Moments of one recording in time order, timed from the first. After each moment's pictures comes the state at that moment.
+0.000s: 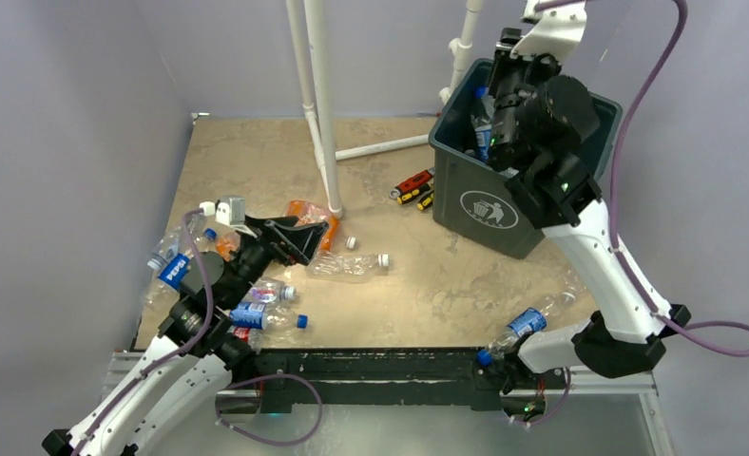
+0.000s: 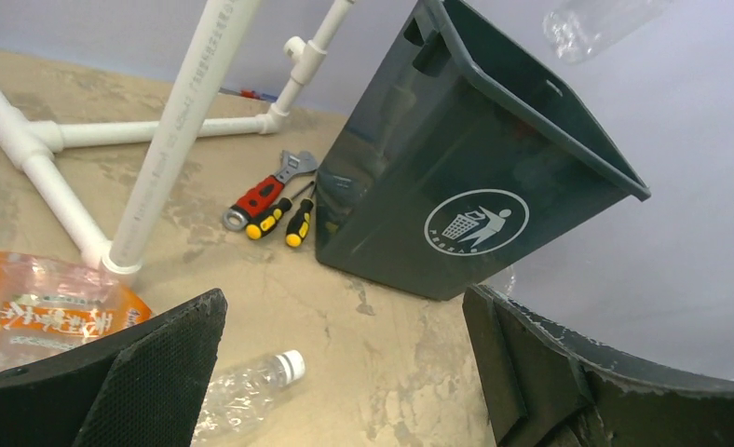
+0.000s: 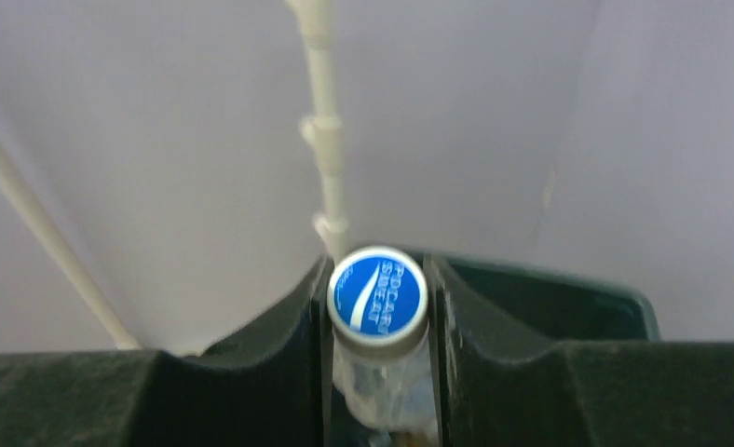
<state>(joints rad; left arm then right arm) -0.61 0.45 0.57 -0.01 -0.06 -0.58 0.80 1.37 1.92 -0.05 0.97 -0.39</state>
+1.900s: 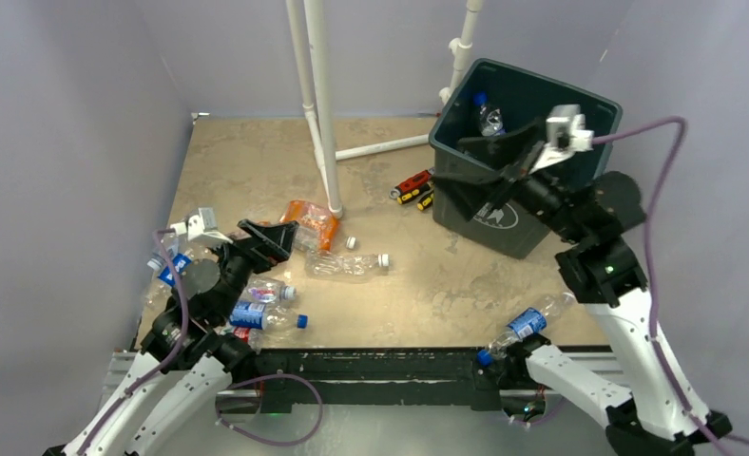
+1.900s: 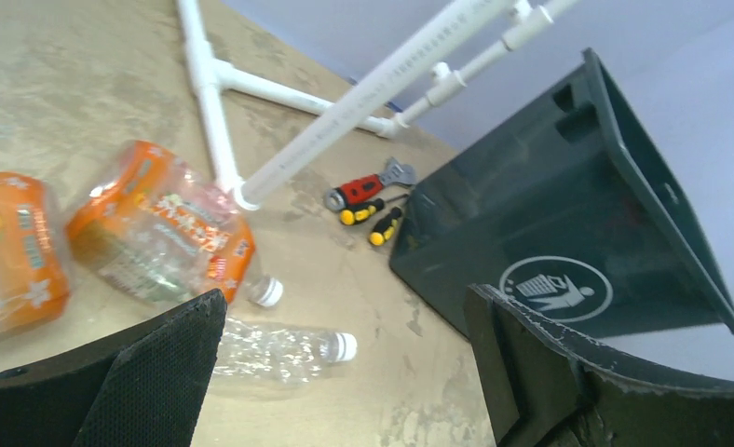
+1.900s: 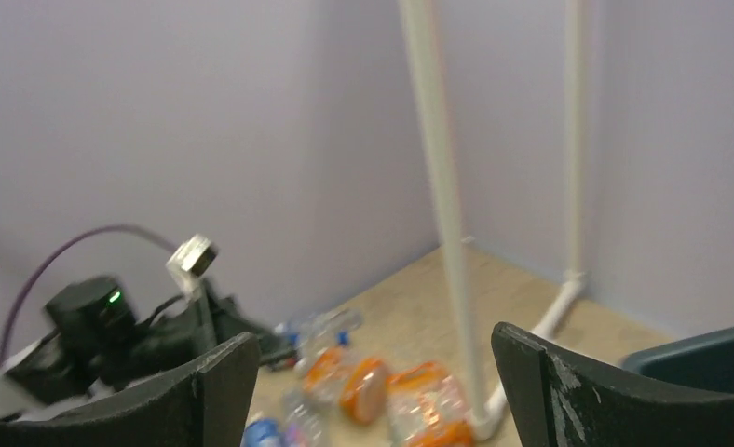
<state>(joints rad) -0.61 0.36 0.60 -0.32 -0.35 -0.81 0.40 0.87 1.30 -0.10 -0.48 0.33</state>
